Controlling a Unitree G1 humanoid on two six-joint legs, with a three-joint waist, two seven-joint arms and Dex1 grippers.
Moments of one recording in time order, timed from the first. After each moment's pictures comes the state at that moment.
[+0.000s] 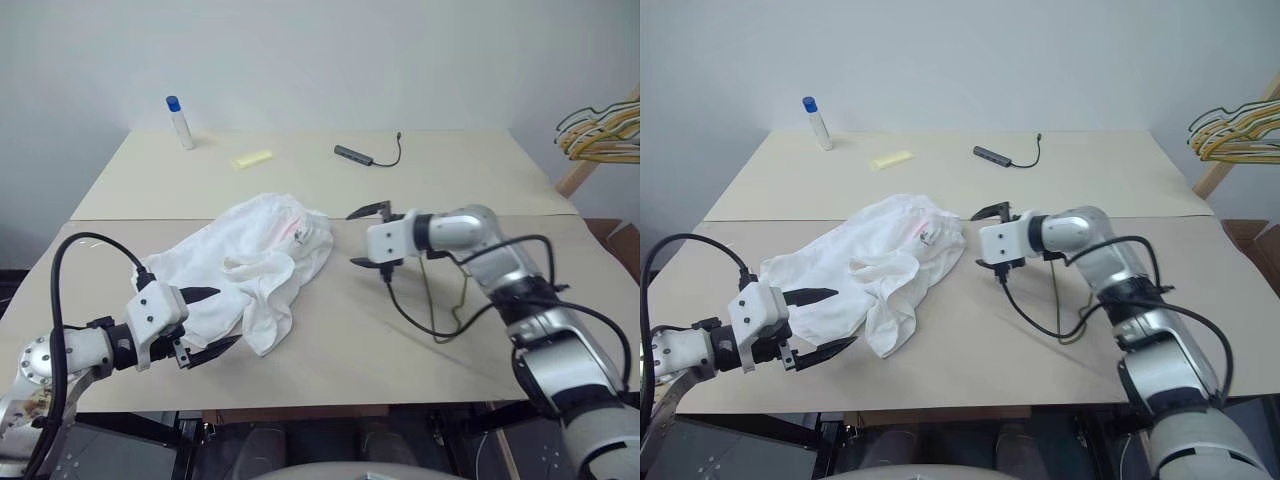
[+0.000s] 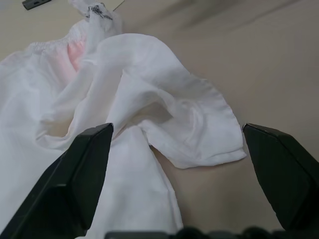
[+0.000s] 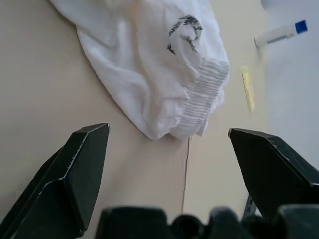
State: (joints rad) left arm 0.25 0.85 0.26 -0.49 -0.39 0.31 -0.95; right arm -0.87 -0.52 0.43 0.57 -0.32 -0.52 0.91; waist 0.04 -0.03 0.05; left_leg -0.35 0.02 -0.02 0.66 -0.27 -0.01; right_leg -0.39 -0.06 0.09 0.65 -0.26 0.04
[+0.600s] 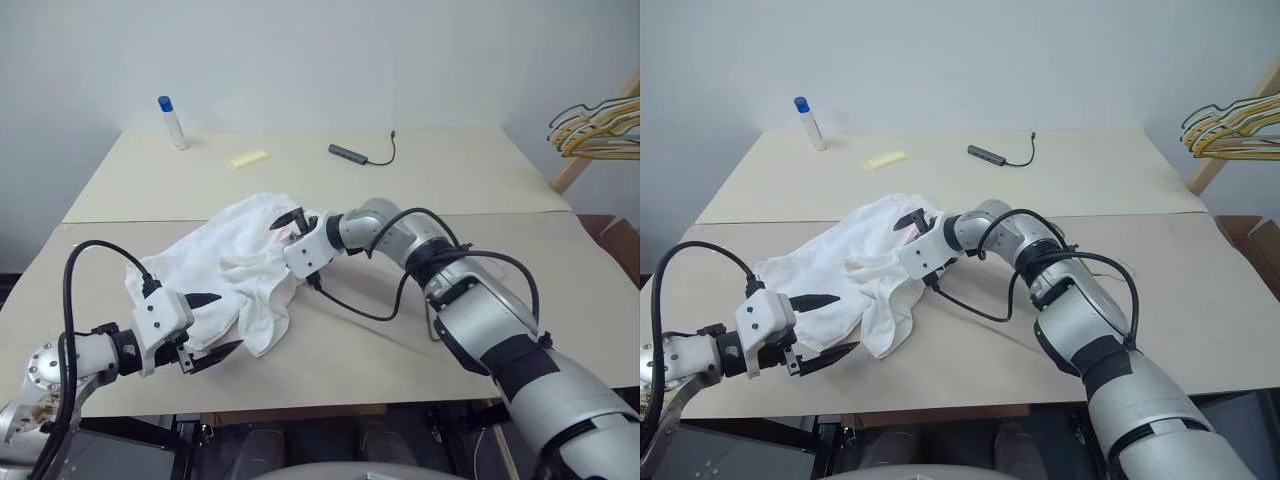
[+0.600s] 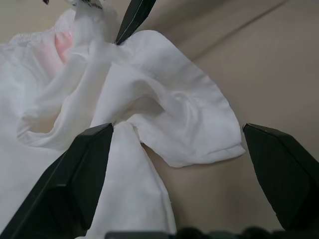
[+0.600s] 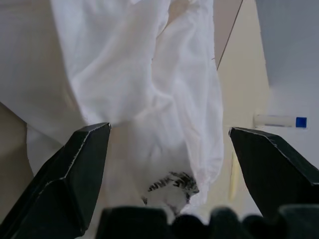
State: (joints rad) left arm 0.29 0.84 0.24 -0.50 -0.36 0.31 -0.93; right arm -1.18 -0.16 0.61 1.13 -0.58 -0.73 0.60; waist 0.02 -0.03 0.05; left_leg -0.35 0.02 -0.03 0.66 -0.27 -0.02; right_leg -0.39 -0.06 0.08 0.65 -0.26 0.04
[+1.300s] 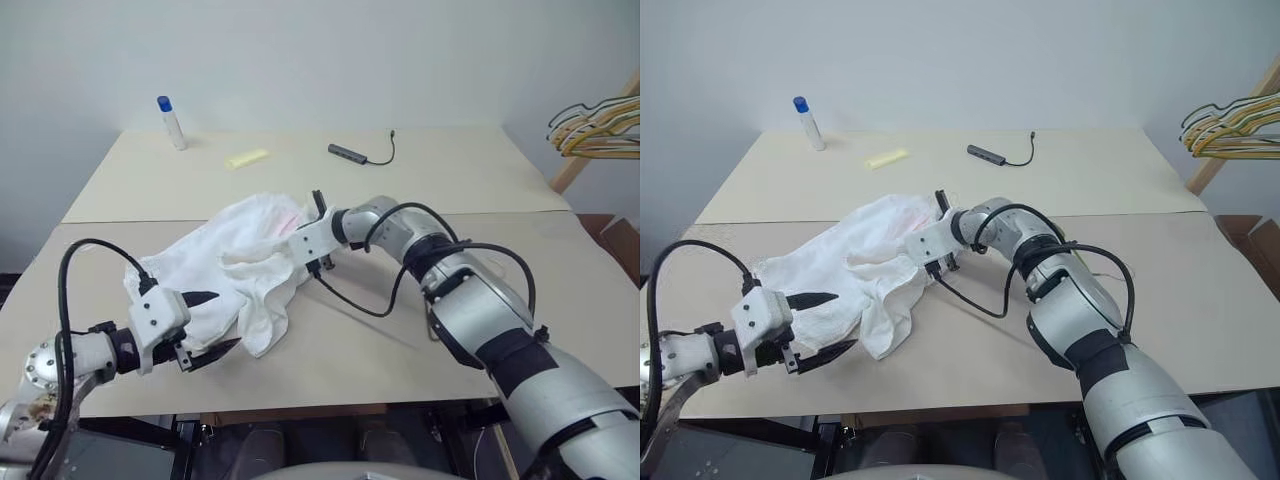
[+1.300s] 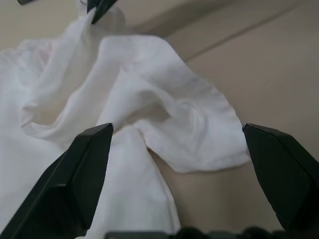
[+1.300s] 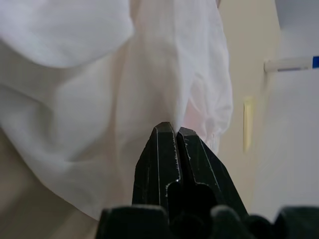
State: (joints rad) left arm 0.25 0.80 0.26 -0.47 -0.41 0.31 -0.94; right arm -1.22 -0.16 0.56 1.22 -0.58 -0.59 0.58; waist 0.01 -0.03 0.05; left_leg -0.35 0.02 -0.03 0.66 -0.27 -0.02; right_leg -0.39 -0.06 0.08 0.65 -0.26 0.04
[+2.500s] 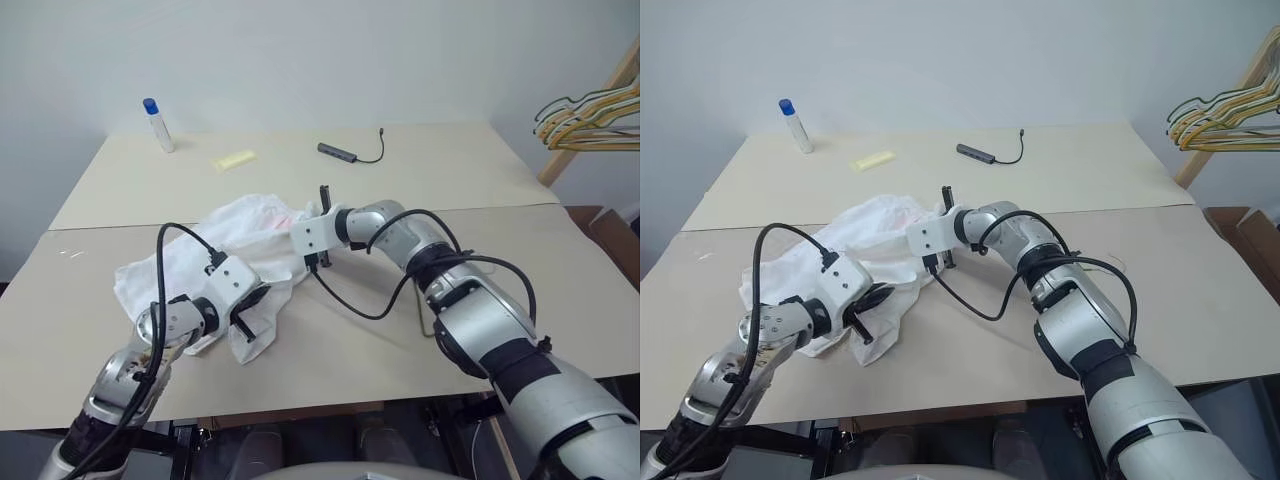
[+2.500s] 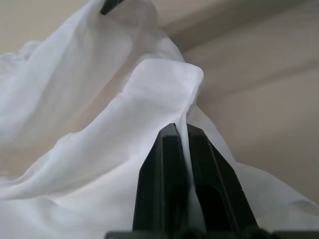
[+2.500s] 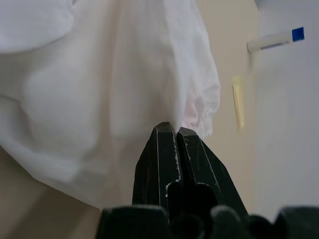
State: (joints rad) left arm -0.07 0.65 -0.10 -0.45 -0.15 0.60 -0.57; right arm -1.14 -0.17 0.53 1.09 -0.53 -0.50 0.58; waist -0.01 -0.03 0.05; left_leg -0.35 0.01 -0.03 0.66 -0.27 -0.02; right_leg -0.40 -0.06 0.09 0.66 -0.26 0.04
